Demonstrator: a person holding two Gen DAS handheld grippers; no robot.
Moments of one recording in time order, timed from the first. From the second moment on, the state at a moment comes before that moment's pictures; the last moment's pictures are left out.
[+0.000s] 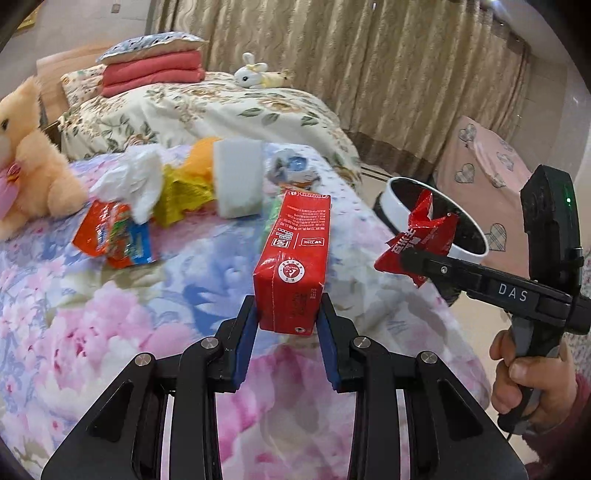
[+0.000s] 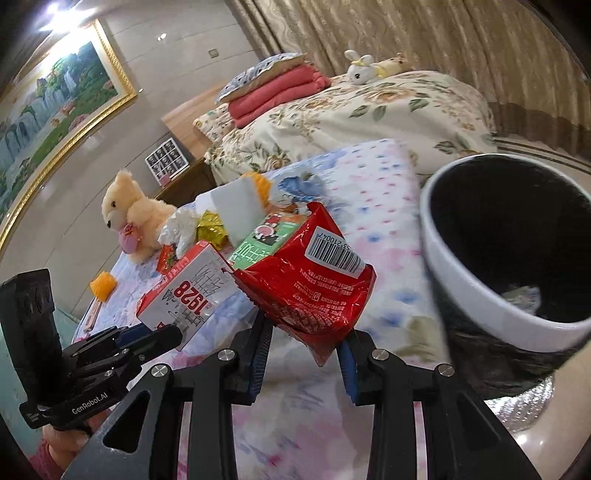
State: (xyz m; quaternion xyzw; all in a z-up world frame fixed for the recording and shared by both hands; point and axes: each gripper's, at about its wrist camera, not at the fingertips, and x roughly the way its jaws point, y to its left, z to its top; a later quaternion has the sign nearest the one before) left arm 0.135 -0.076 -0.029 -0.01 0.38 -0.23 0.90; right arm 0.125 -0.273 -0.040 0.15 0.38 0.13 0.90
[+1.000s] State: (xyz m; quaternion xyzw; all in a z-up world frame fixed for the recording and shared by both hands) left arm 0.142 -0.198 -0.009 0.03 0.36 -0.31 0.88; right arm 0.106 -0.393 -0.019 0.19 0.35 0.04 0.92
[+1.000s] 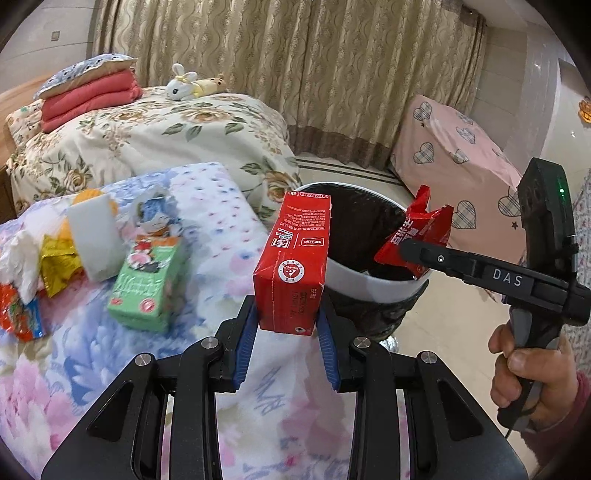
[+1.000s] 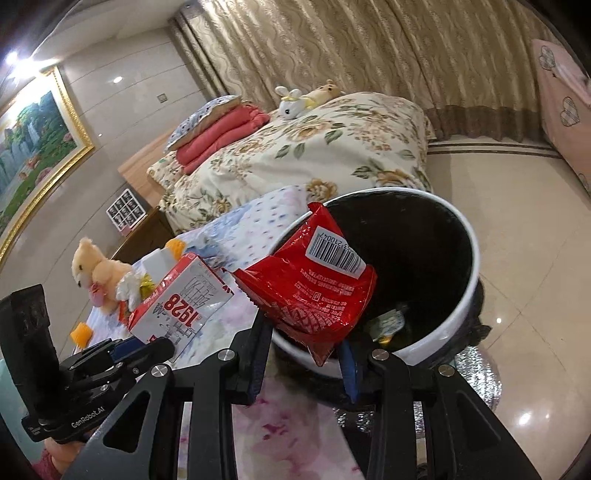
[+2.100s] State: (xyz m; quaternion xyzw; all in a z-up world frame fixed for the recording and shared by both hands) left arm 0.175 -0.274 -0.011 0.07 0.39 -0.33 0.86; right arm 0.136 -0.443 -0.029 0.21 0.39 0.01 0.90
